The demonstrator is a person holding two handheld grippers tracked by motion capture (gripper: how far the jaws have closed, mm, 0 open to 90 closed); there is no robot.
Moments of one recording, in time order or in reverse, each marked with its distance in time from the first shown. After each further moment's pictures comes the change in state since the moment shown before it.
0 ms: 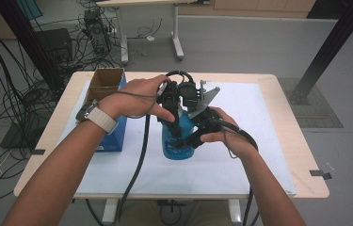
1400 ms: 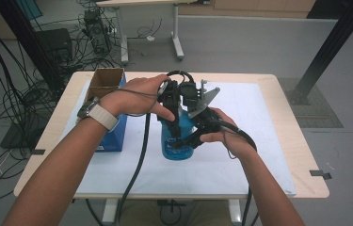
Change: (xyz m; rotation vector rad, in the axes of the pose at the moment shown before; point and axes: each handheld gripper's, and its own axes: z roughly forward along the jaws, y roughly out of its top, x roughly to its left) left arm 0.004 0.001 0.001 0.020 -0.017 0.001; right arm -0.002 -0.003 0.002 -0.022 0.016 0.018
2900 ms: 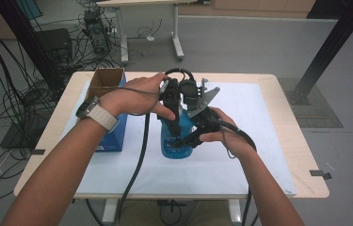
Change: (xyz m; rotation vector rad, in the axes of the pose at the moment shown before) left arm 0.001 0.001 -0.004 0.008 0.027 -0.010; right arm 0.000 0.001 0.000 -0.007 -0.008 -0.002
